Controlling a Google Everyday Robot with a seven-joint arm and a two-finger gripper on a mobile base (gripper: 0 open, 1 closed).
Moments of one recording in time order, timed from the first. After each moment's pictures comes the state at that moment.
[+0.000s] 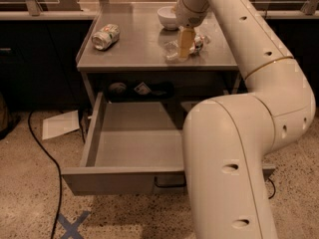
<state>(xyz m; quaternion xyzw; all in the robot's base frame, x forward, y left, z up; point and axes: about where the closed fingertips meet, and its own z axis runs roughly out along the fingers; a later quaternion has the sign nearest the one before) 0.814 -0.073 0.895 -0.73 0.62 -0.09 0.25</state>
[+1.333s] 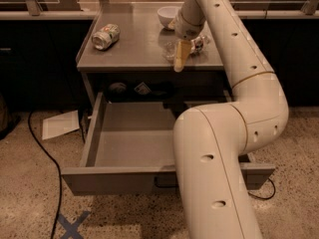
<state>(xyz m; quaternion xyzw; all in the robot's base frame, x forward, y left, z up) 0.819 -0.066 0.844 -0.73 0.64 -0.02 0.24</state>
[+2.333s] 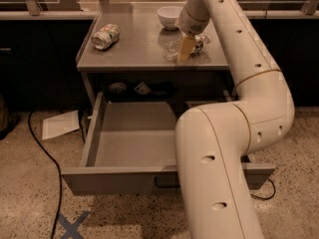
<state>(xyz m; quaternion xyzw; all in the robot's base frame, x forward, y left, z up) 0.828 -0.089 0.861 -0.71 0.66 -0.06 0.25</state>
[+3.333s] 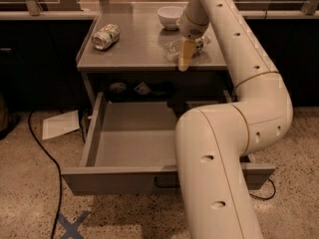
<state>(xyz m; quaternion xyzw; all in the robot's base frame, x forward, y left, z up) 0.828 -0.089 0.845 -0.70 0.67 -0.04 0.24</state>
